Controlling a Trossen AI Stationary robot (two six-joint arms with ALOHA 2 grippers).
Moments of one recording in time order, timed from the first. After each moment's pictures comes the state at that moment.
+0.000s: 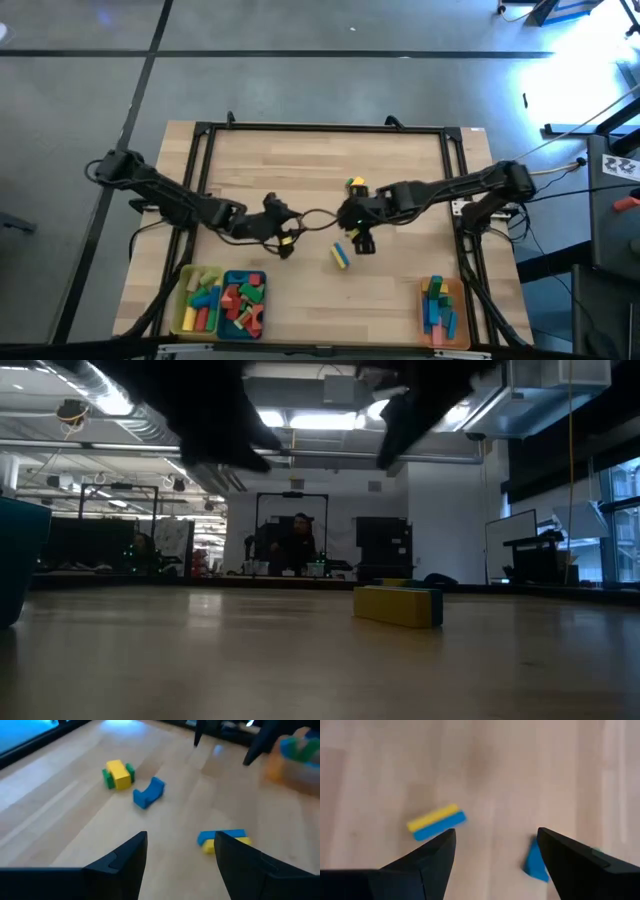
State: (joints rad) left arm -0.33 1.37 0.76 0.02 -0.57 -0.49; right arm 0.18 1.65 1.40 -0.79 0.09 0.03
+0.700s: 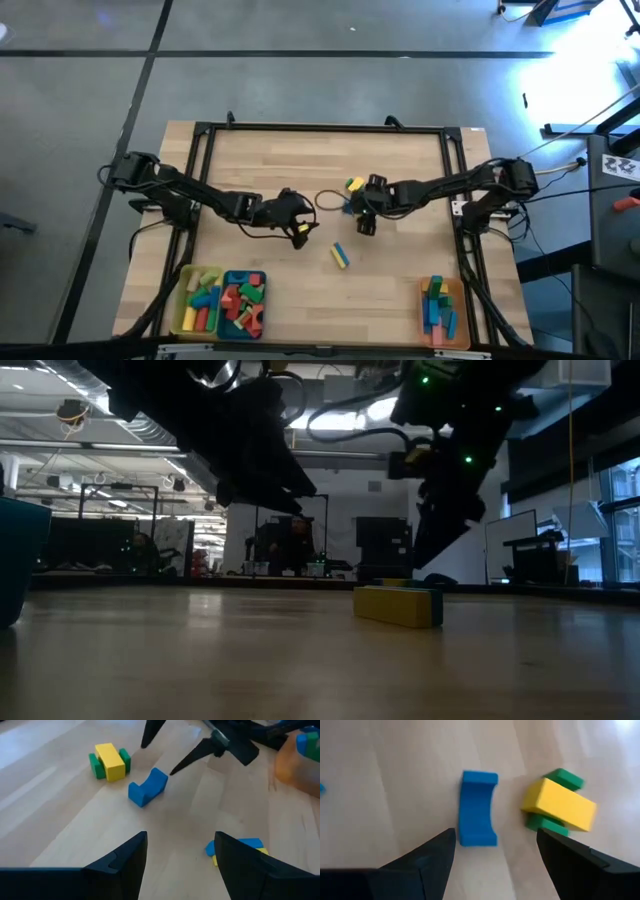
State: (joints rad) left arm -0.15 1.53 0.76 0.19 -0.34 -0.46; right arm 0.03 1.61 0.95 -0.48 0.31 0.16
